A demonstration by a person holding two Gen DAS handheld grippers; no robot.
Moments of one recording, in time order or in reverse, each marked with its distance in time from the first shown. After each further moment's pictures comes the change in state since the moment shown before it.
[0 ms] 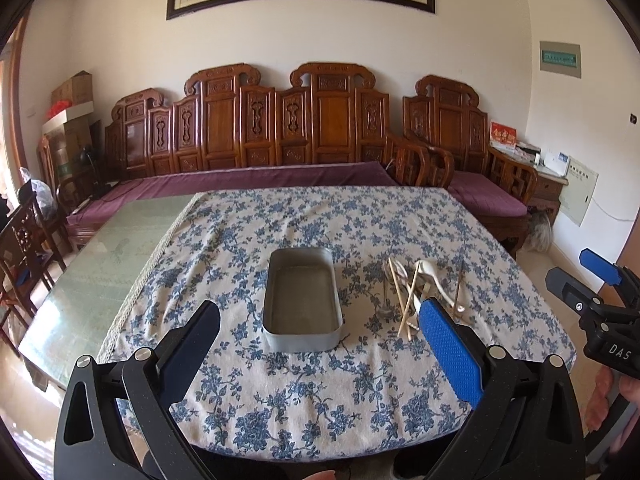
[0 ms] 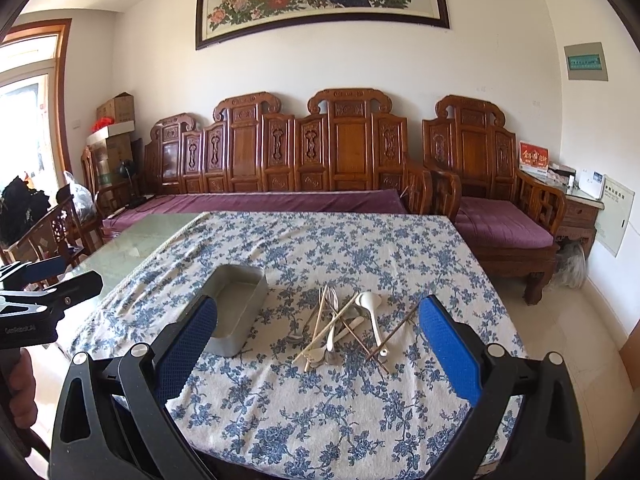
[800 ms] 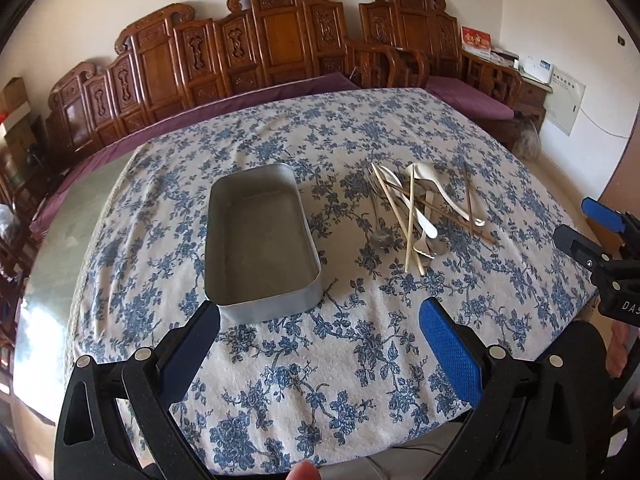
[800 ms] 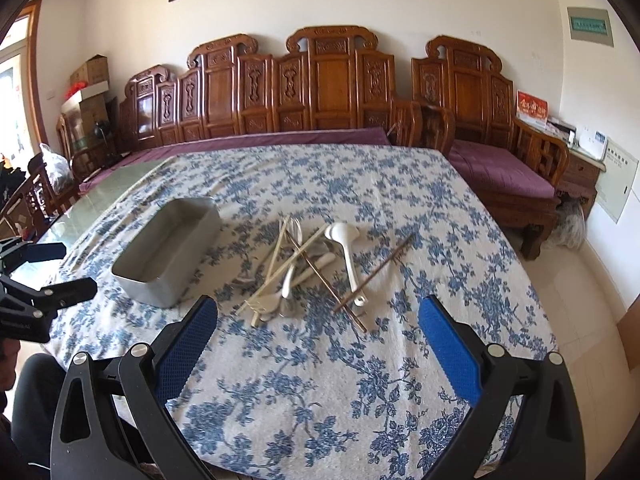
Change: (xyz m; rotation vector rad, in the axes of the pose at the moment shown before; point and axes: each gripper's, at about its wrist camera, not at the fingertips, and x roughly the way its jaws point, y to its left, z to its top) left arm 0.131 -0.026 -0.029 0.184 0.286 -0.087; right arm 0.106 -0.054 -0.064 0.031 0.193 -0.040
